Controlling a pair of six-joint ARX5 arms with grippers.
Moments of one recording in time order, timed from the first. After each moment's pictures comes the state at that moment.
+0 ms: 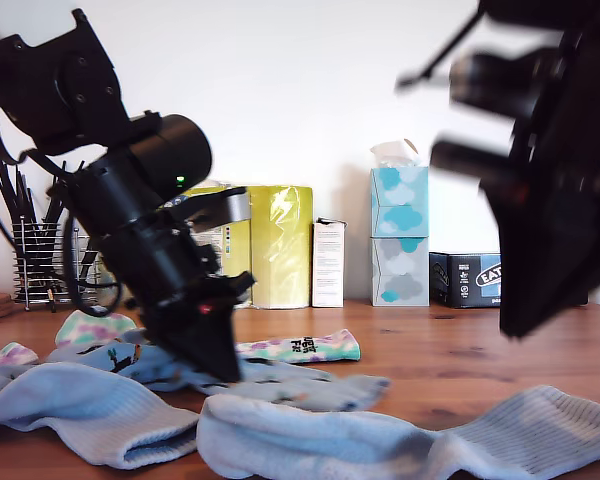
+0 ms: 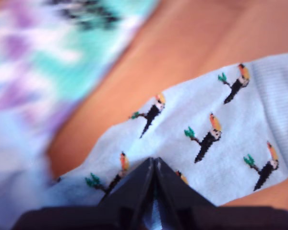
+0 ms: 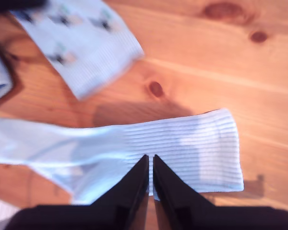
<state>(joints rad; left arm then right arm) -0.51 1.87 1.02 -0.22 0.21 0.18 0.65 1.26 0.70 -0.55 0.00 0.35</state>
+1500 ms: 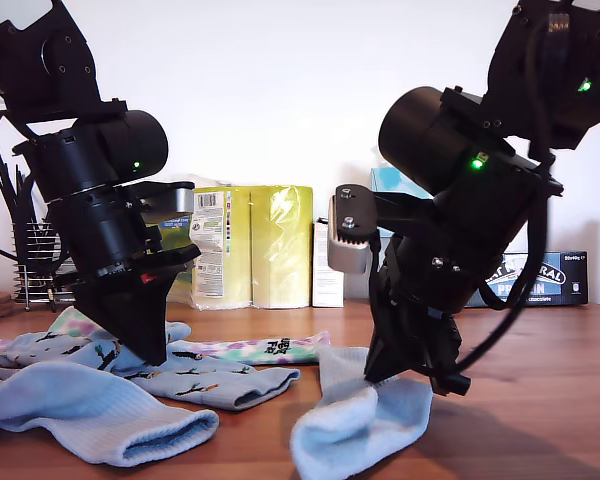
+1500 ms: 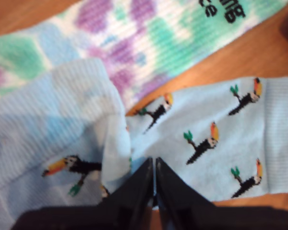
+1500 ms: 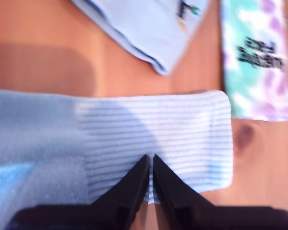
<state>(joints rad) -0.40 1.86 1.17 -0.52 0.19 0.13 0.60 1.76 0.83 0.03 -0.02 -1.01</state>
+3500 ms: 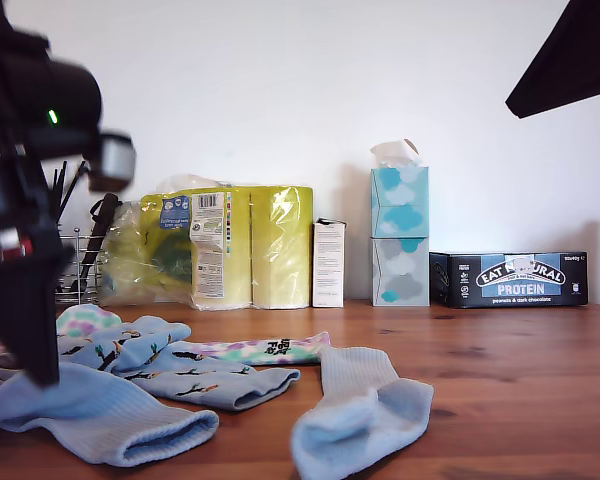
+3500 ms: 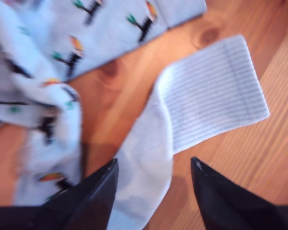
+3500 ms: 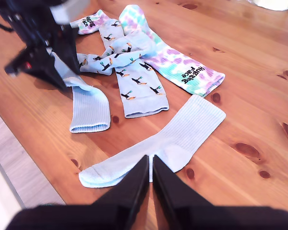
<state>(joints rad) -0.42 1.60 0.93 -0.75 0.18 0.55 0.60 0.67 0.61 -0.50 -0.20 -0.08</state>
